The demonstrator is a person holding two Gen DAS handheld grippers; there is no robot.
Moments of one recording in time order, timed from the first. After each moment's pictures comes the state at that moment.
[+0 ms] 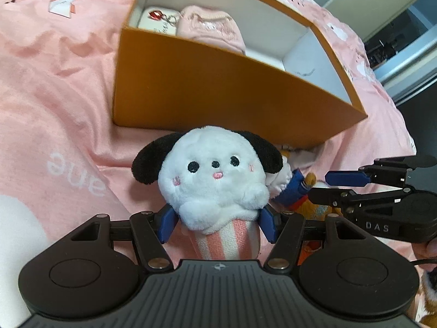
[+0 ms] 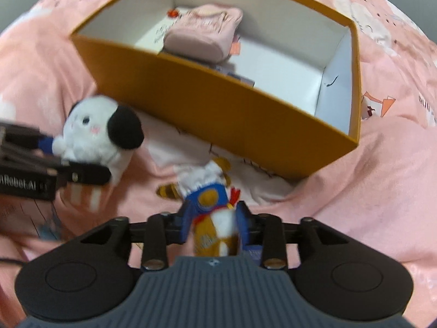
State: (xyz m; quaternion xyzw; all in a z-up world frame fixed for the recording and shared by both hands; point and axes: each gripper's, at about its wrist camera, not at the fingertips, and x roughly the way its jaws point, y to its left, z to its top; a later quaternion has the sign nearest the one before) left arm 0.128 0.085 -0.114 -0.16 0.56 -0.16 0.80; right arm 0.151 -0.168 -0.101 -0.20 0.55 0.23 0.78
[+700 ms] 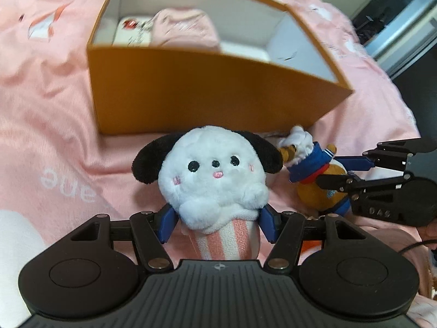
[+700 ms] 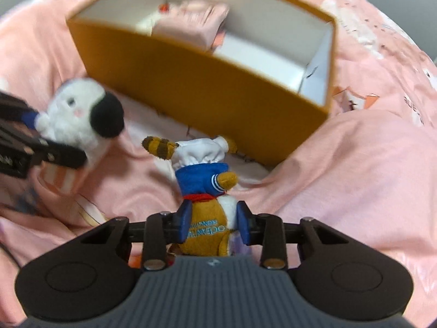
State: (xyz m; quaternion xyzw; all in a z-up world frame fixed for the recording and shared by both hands) left arm 0.117 0.071 -0.094 -0.09 0.55 -0.19 0.81; right arm 0.135 -0.209 -0.100 -0.20 0.52 0.23 0.80
